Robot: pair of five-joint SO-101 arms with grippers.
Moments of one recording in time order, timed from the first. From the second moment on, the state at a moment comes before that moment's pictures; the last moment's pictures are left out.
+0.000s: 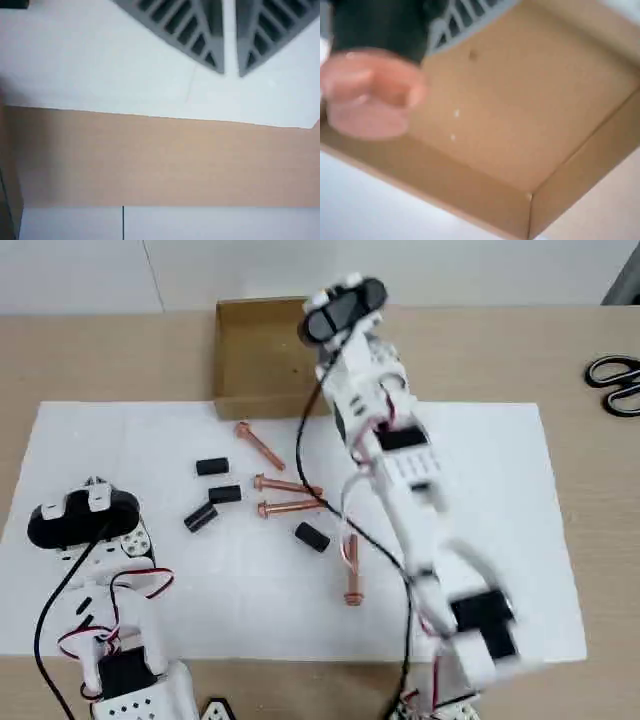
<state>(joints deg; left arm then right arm) -21.5 -103.0 95.6 28.9 -3.1 -19.0 5.9 12.4 7.3 11.7</state>
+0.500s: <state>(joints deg) -21.5 -103.0 95.6 28.9 -3.1 -20.3 53.9 -39.7 8.9 11.9</state>
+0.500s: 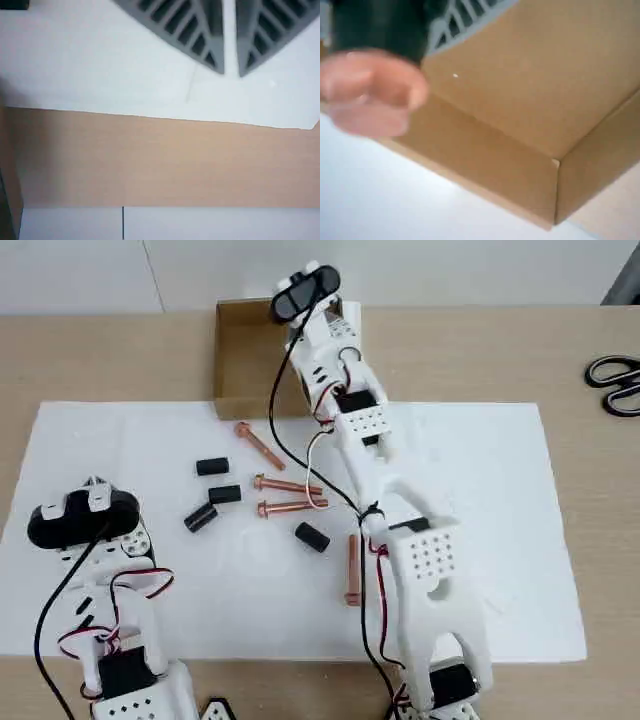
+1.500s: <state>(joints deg) -21.5 -103.0 95.6 28.9 -3.1 -22.0 77.3 -74.9 27.3 11.9</state>
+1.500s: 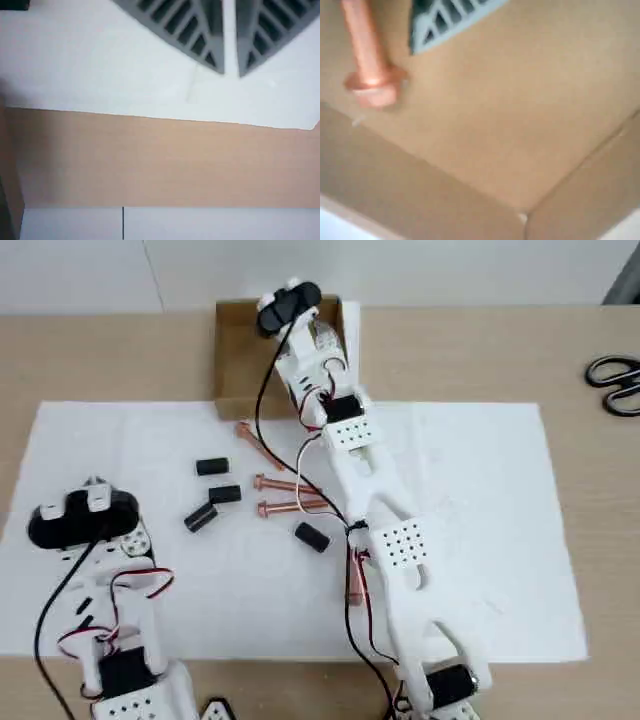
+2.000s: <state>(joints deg) -21.5 -103.0 95.6 29.6 -3.1 -26.5 76.0 -93.4 63.6 4.5</state>
